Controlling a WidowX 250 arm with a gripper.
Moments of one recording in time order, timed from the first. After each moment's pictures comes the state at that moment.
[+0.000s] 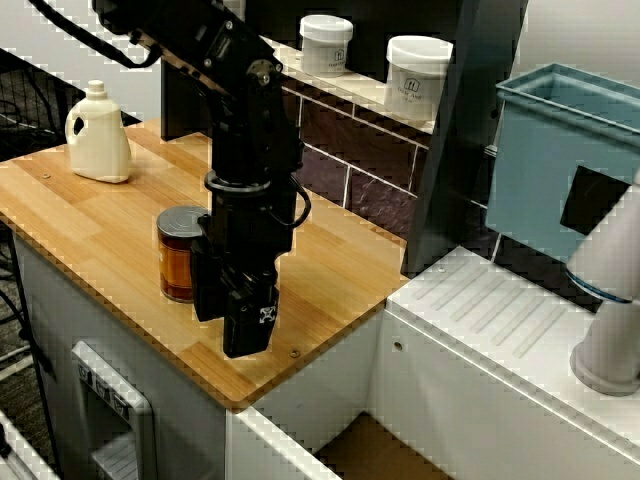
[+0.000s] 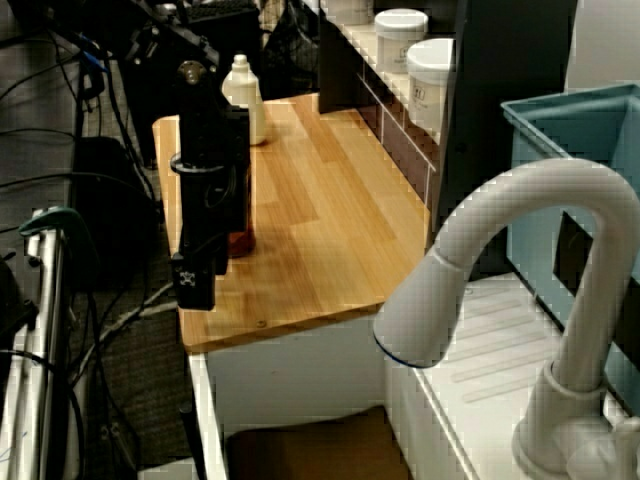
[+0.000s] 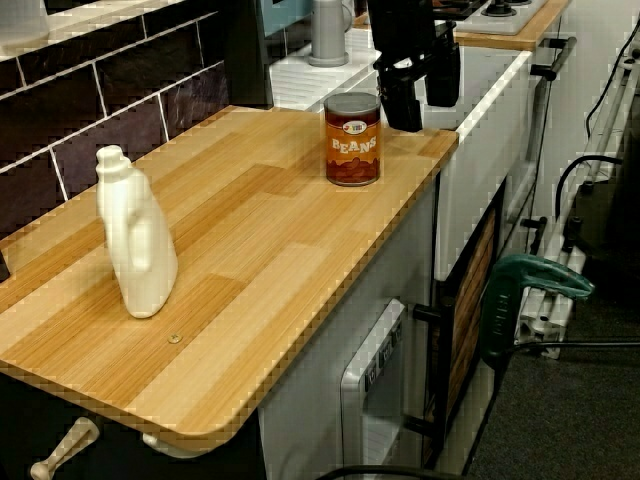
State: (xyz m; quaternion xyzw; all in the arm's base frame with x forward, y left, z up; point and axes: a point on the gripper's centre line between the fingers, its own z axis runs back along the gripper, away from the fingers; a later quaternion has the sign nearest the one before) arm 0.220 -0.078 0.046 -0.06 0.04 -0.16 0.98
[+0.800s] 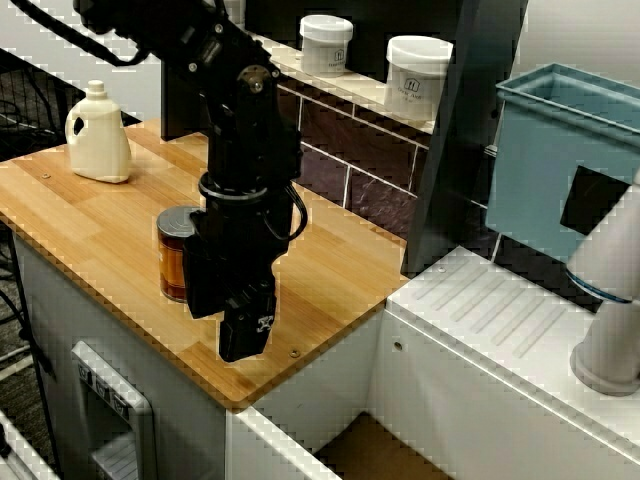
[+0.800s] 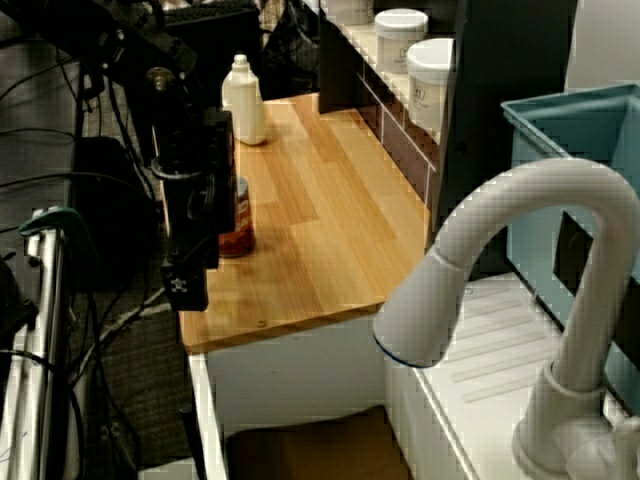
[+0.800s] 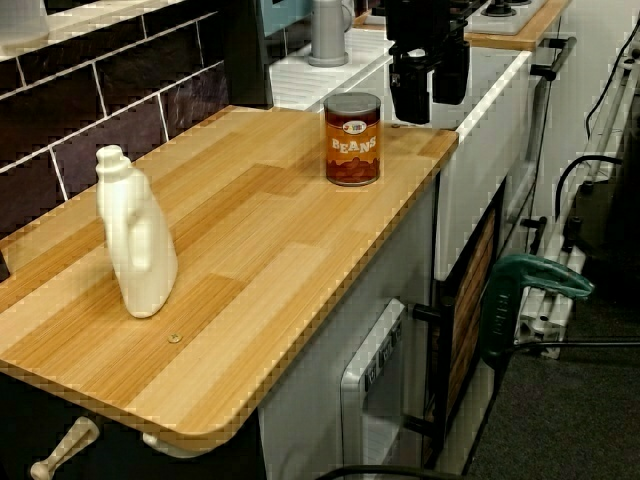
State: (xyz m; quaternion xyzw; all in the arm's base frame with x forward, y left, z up) arm 0.214 -0.080 0.051 -0.01 0.01 -0.14 0.99
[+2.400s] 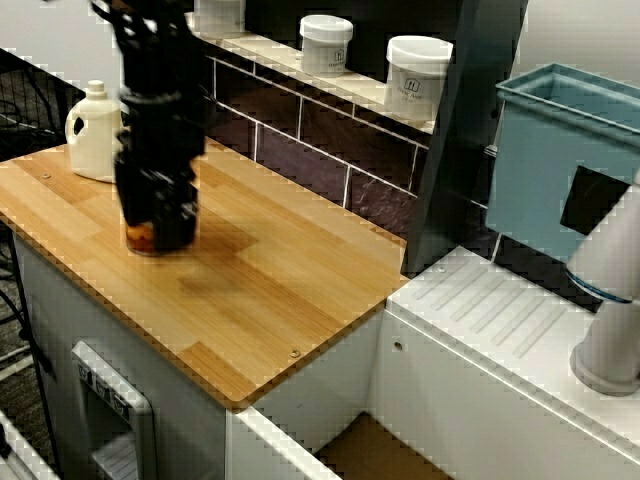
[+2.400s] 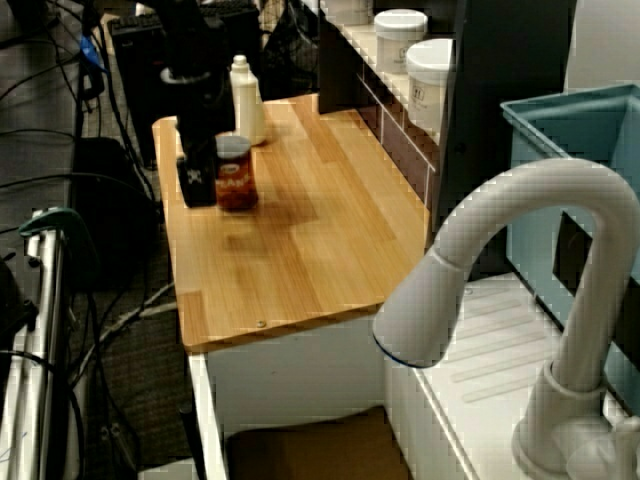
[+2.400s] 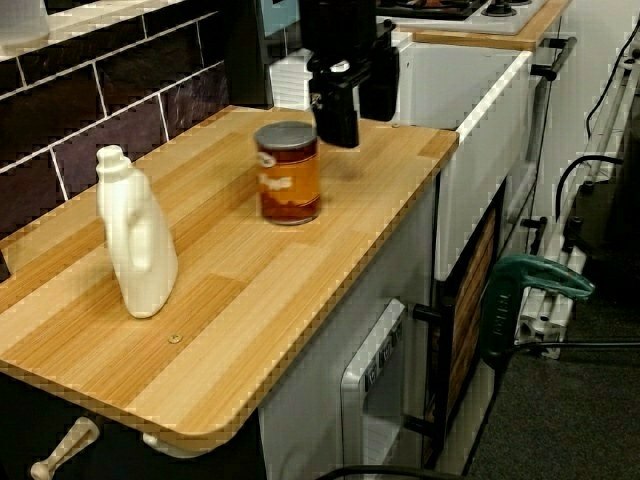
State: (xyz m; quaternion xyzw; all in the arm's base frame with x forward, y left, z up) arm 0.235 0.032 0.072 -0.03 -0.01 -0.07 1.00
